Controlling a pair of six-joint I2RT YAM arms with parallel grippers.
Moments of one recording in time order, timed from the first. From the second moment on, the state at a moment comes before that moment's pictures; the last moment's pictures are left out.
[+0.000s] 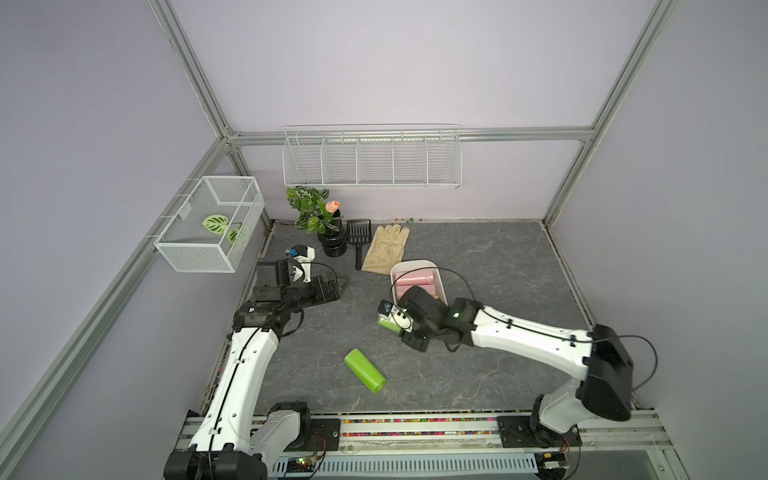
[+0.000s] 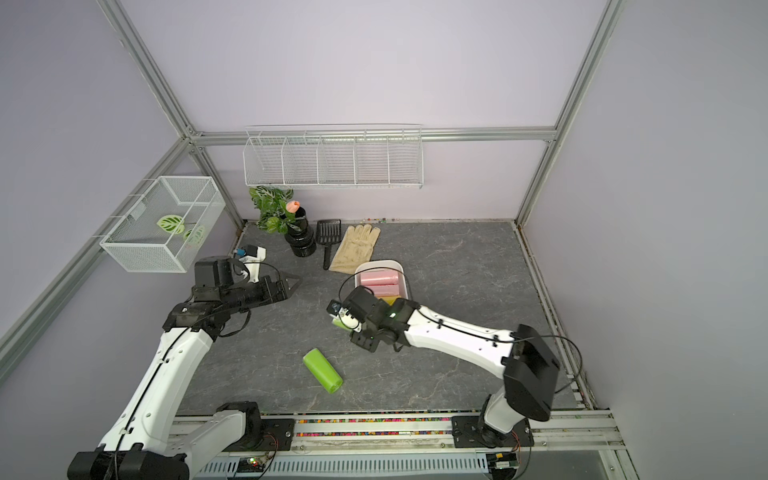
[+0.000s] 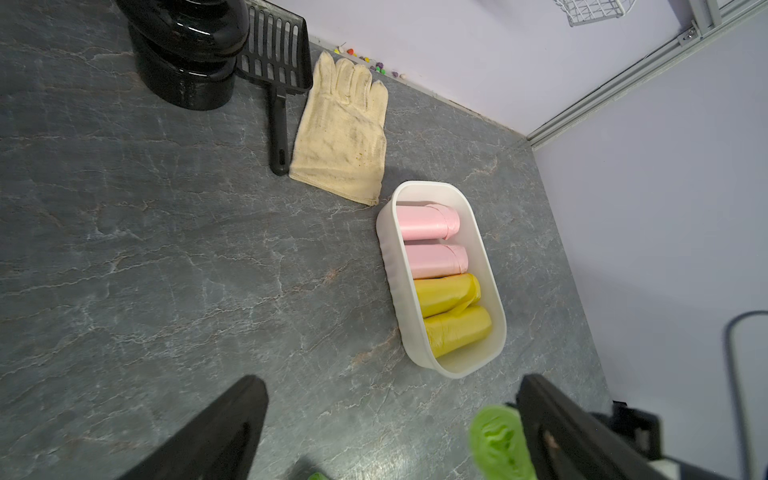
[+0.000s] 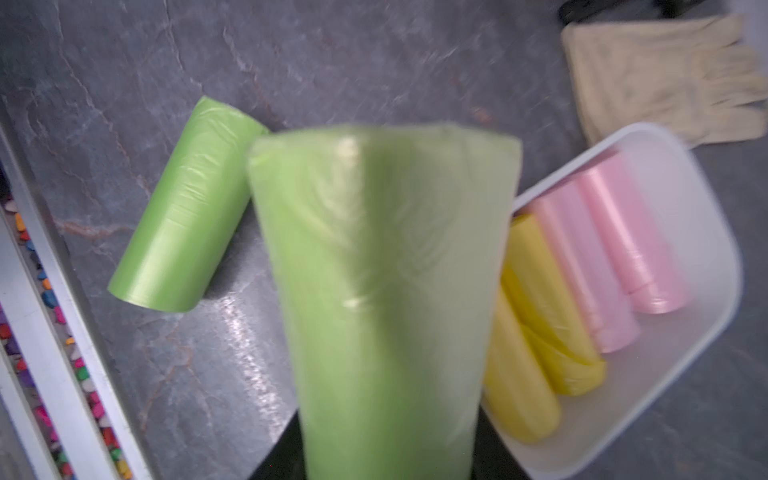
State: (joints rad) left arm -0.05 1.03 0.96 -0.60 0.55 -0.32; right arm 1.01 1.50 1.21 -0.67 0.09 -0.24
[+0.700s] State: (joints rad) left arm -0.05 1.03 0.96 -0.60 0.55 -0.32; right arm 0.73 1.62 1.39 -1.08 -0.15 -0.90
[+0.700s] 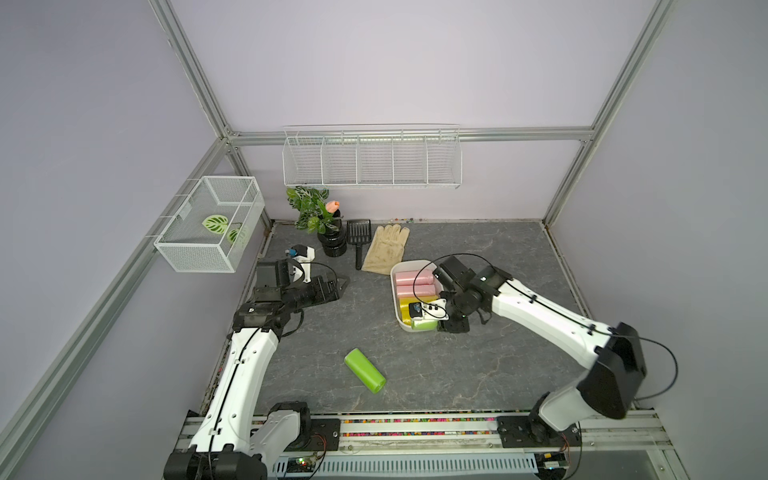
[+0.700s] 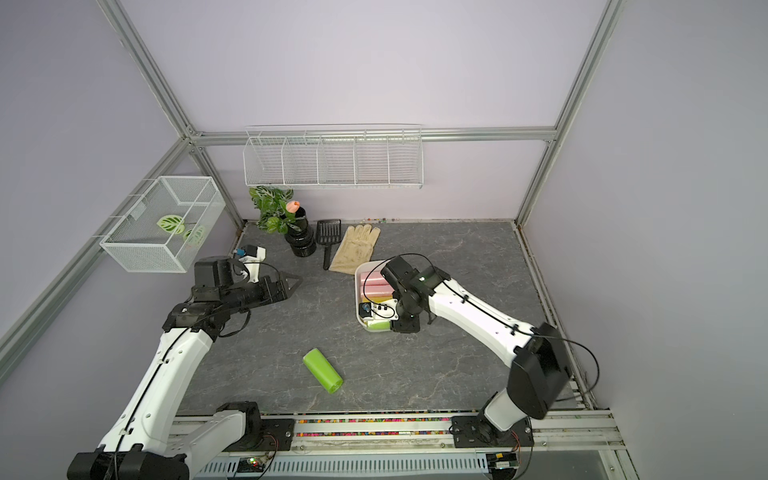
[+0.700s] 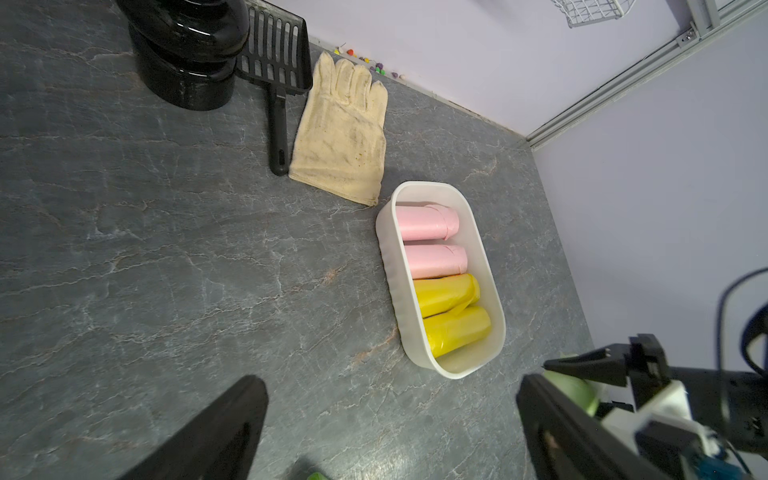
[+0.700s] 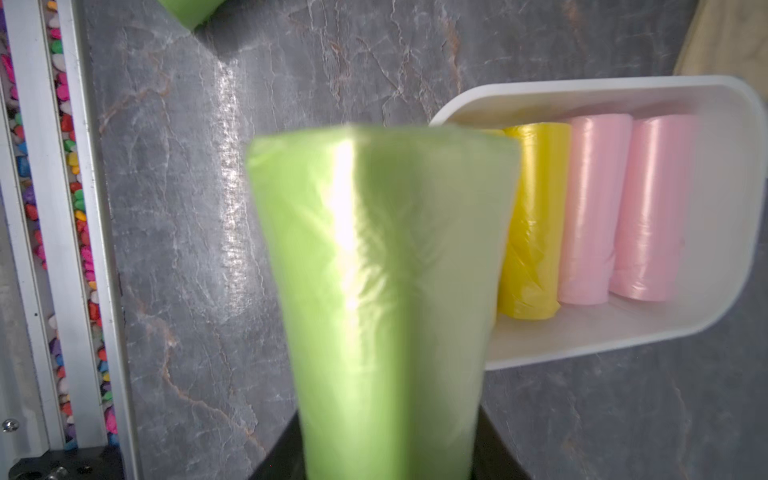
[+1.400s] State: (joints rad) left arm -0.05 1.03 0.96 -0.60 0.55 -0.32; right arm 0.67 2.04 1.77 -1.24 -0.14 -1.04
